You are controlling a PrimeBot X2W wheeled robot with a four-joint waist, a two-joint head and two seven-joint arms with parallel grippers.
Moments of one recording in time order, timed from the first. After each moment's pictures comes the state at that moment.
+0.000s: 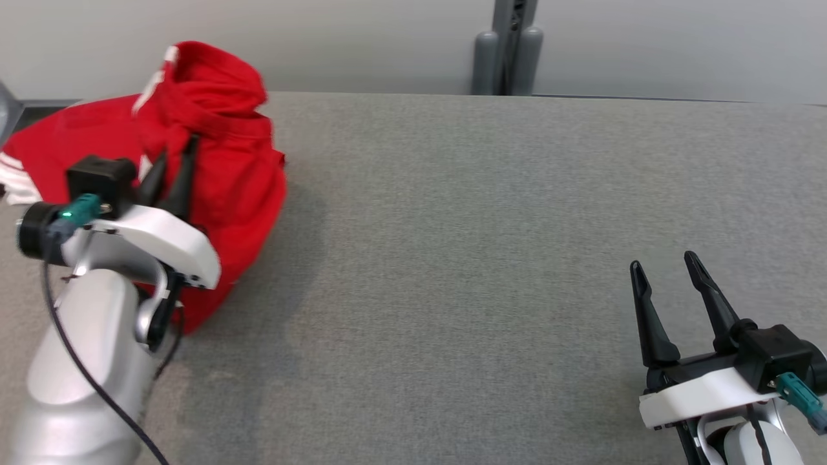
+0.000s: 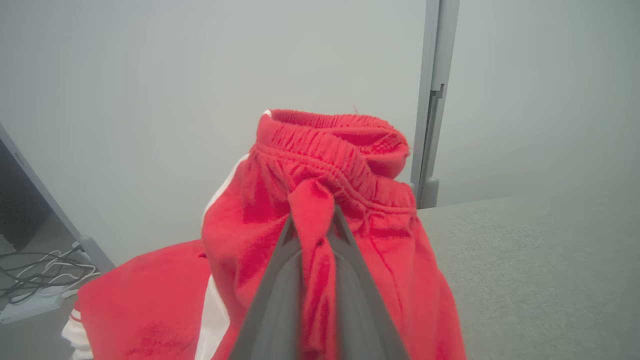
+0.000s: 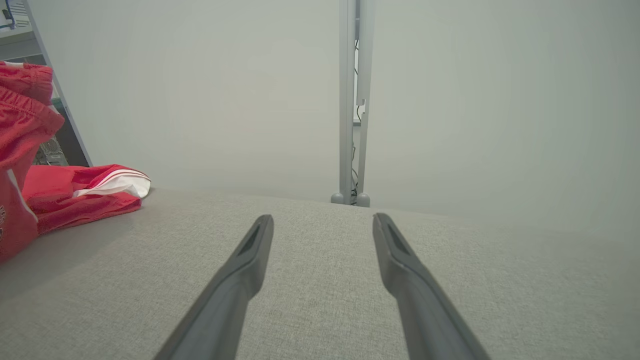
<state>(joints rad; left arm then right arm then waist) -0.61 0.27 -0.21 0.55 -0.32 -0.10 -0.11 -0.12 -0.05 0.04 0.16 0.09 0.13 -0.26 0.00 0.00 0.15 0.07</state>
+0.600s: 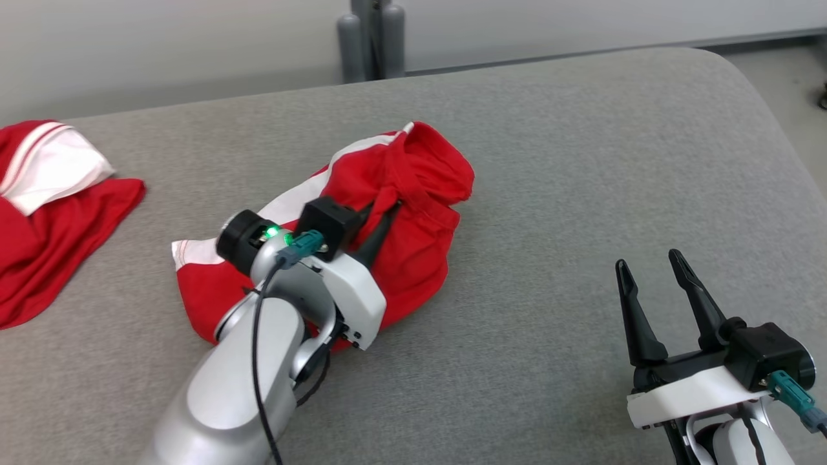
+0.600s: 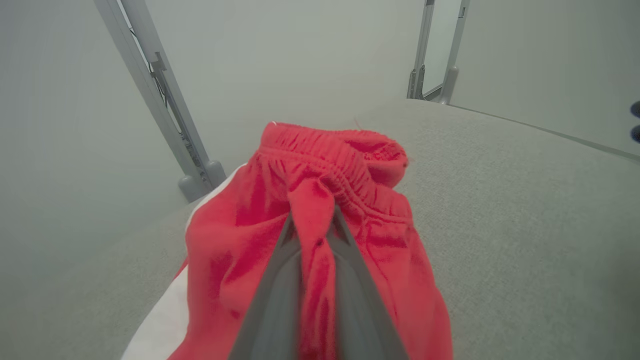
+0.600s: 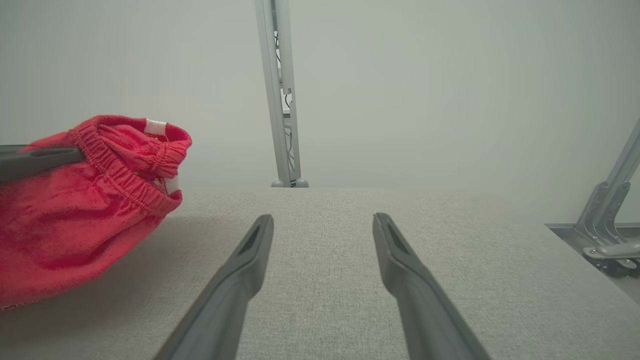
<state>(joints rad) -0.58 0.11 -0.53 0.43 -0.27 -0.12 0.02 -0.12 -0.05 0.07 0.16 0.13 0.13 -0.26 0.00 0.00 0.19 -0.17</state>
